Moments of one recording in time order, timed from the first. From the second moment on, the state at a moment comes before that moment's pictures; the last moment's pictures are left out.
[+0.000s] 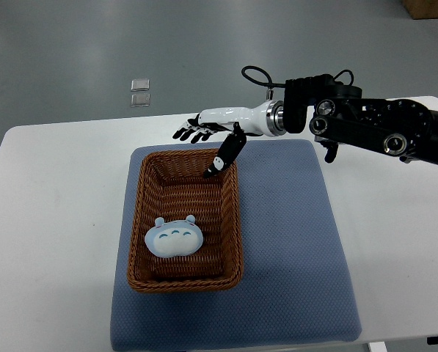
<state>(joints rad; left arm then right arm) -0.04 0.00 -0.10 -0.17 0.06 -0.04 0.06 1.29 -0.30 0.12 1.08 -0.81 0.28 -0.01</state>
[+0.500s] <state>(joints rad) -0.04 0.00 -0.10 -0.17 0.06 -0.04 0.06 0.89 -0.38 0.73 1.03 -0.43 0.27 -0.01</state>
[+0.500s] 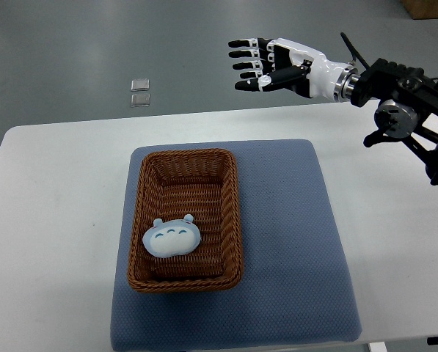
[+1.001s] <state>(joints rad) -0.04 0.00 -0.10 -0.17 0.06 -0.04 0.06 0.59 -0.14 1.06 0.85 -0.15 0.28 0.13</state>
